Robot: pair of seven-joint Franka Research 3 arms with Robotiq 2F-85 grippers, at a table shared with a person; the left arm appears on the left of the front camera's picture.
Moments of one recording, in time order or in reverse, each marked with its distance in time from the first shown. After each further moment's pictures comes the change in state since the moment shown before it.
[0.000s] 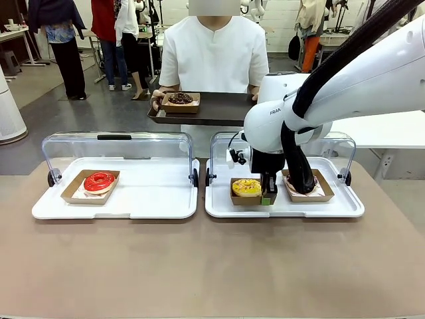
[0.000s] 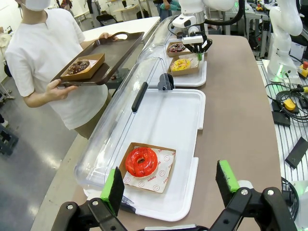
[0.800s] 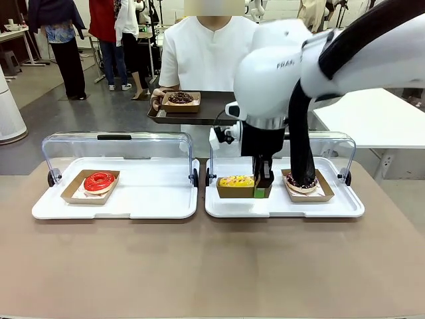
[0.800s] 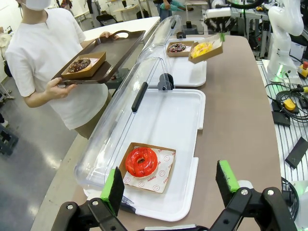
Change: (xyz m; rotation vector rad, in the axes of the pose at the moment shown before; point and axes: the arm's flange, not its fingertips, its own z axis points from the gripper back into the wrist) left arm 0.000 0.000 0.000 0.000 0.000 0.000; right arm 0.035 0.109 0.118 0.015 -0.013 0.008
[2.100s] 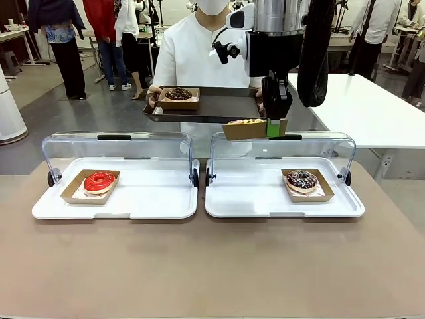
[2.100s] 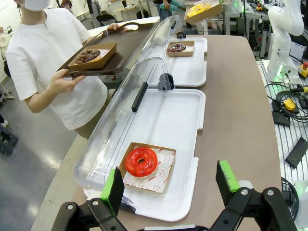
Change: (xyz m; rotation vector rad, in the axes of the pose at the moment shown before) left arm 0.000 0.000 0.000 0.000 0.000 0.000; right arm 0.001 0.015 0.148 -0.048 0.067 0.029
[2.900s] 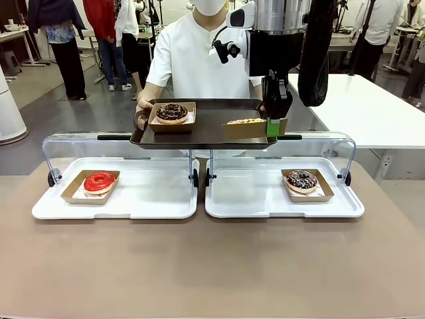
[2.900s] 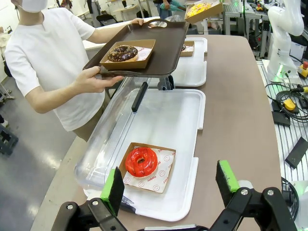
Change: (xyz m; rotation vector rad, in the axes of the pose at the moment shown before) left arm 0.000 0.000 0.000 0.000 0.000 0.000; right arm 0.000 0.001 0.001 -0.002 0.000 0.001
